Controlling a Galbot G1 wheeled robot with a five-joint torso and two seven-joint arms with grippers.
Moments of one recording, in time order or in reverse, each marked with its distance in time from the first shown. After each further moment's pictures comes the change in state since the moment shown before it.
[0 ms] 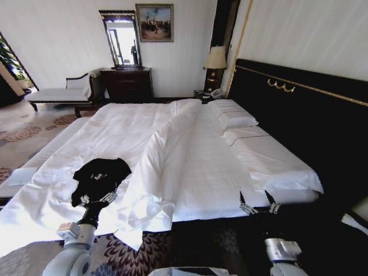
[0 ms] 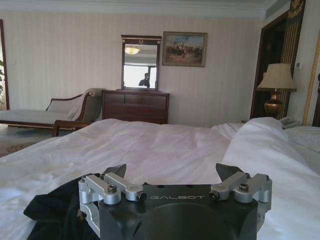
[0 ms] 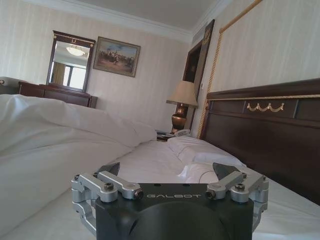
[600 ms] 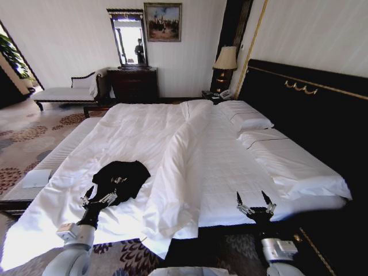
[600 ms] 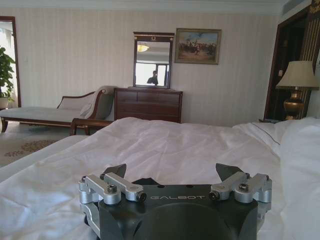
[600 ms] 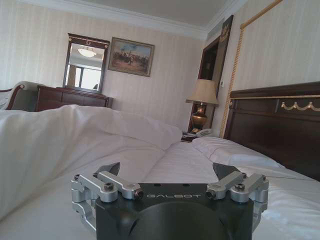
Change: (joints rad) left arm 0.012 -0.007 -0.011 0.007 0.000 -0.005 0.003; right arm -0.004 0.007 -0.053 0.009 -0.008 -0.017 0.006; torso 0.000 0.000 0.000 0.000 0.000
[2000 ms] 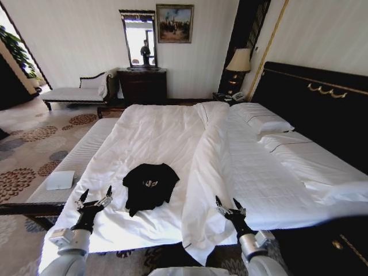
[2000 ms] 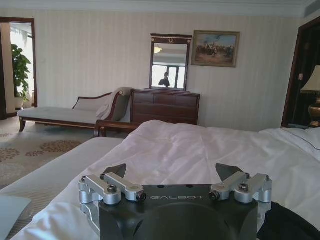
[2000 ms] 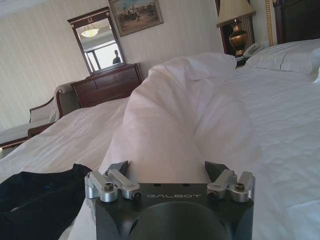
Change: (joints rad) left arm 0.032 -0.022 -0.031 -0.010 -0.012 -0.017 0.008; right arm 0.036 -0.062 -0.183 -0.018 0.363 -0.286 0.045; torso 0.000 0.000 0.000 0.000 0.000
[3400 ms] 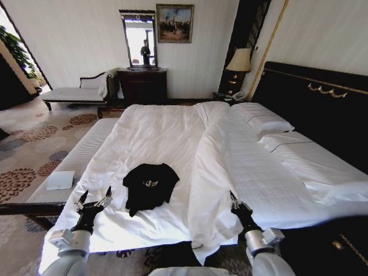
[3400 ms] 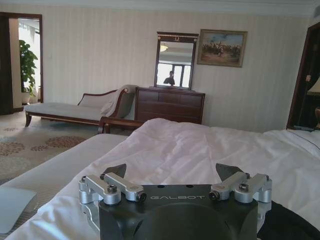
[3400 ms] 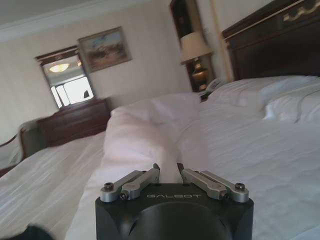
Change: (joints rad) left arm 0.002 -0.023 -0.002 -0.002 -0.008 0.006 -0.007; right arm 0.042 0.031 0.214 0.080 0.150 -0.023 0.055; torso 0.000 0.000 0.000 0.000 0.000
